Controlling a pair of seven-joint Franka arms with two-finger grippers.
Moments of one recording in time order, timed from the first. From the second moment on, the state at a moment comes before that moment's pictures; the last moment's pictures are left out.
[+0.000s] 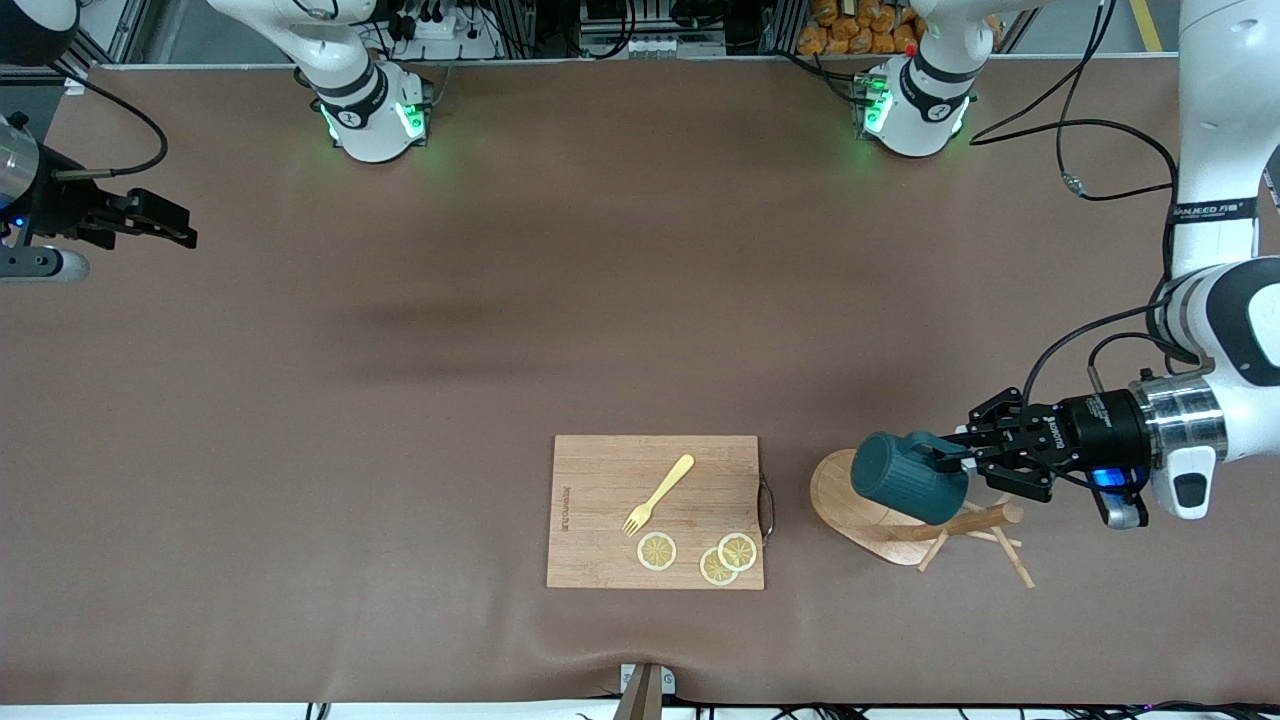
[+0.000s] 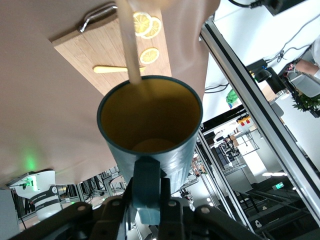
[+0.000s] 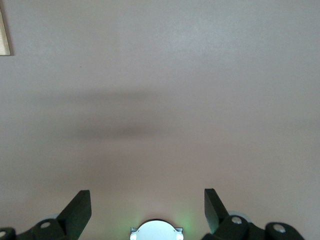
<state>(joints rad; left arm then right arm) 0.15 0.55 -0.14 -1.41 -1.11 1.78 -0.77 -0.08 -0.07 0.04 -1.71 0.00 1.47 -0.03</state>
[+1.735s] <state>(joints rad) 0.23 0.63 -0.13 -1.42 -1.15 1.79 -0.78 -0.08 -0.07 0.04 -1.71 0.00 1.52 -0.03</state>
